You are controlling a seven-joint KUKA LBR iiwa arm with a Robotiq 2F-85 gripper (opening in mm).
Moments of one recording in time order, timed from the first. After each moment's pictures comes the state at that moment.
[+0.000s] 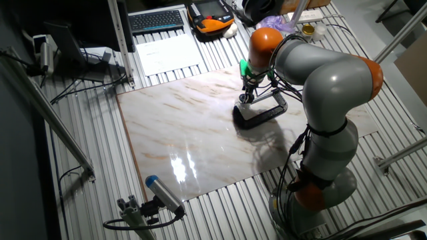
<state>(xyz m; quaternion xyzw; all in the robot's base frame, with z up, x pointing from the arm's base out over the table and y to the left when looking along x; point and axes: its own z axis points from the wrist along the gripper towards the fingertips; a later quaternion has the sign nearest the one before) 0.540 0.031 0.114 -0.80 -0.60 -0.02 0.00</state>
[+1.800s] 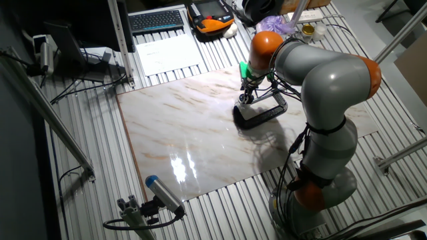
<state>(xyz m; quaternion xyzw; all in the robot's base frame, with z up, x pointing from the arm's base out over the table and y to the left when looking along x) 0.549 0.030 0.096 -0.78 -0.62 -0.04 0.00</state>
